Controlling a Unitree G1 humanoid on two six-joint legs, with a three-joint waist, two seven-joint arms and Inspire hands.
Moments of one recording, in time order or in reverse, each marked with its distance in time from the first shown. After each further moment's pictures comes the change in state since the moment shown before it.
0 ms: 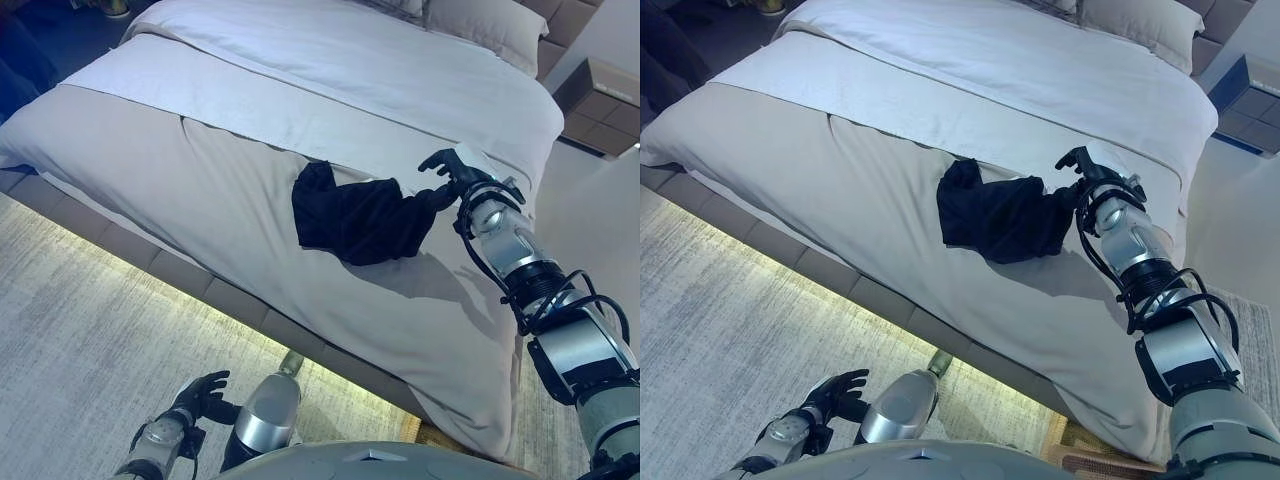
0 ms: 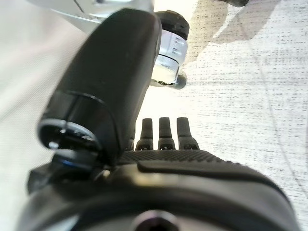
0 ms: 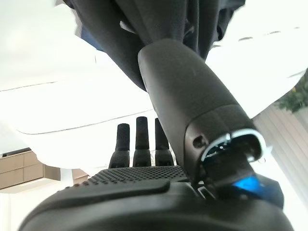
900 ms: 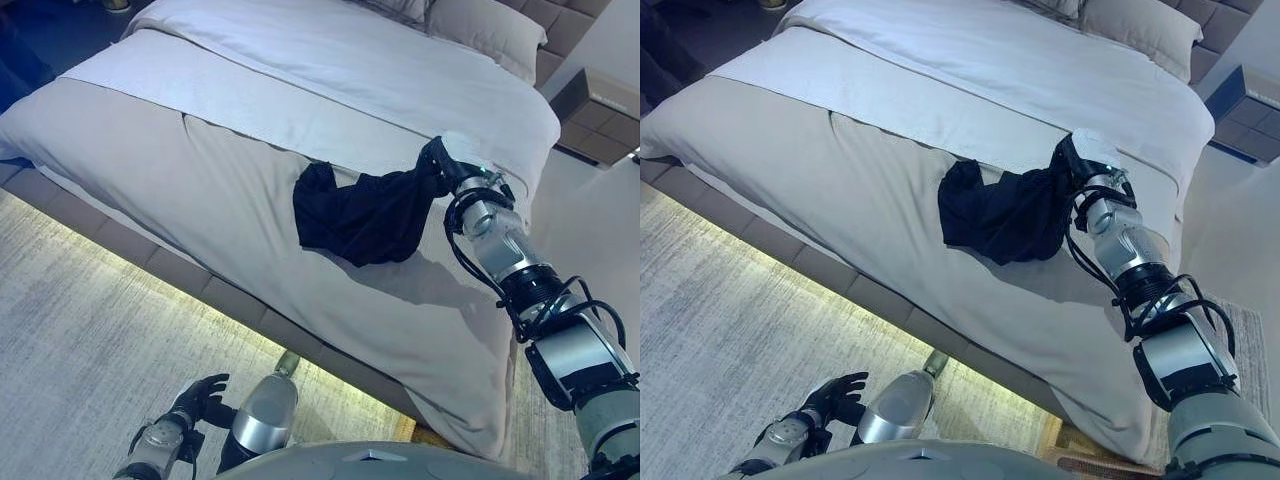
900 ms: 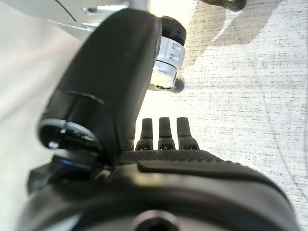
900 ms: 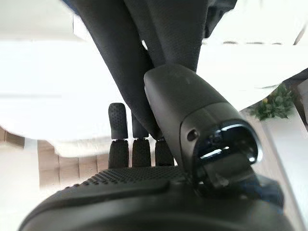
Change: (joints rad) left arm 0.007 0.004 0.000 -0.008 0.022 0.001 0.001; right arm 0.030 0.004 -0.003 -0.119 -0.171 -0.068 -0.146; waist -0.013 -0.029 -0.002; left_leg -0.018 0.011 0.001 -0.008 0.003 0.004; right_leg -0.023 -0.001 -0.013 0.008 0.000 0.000
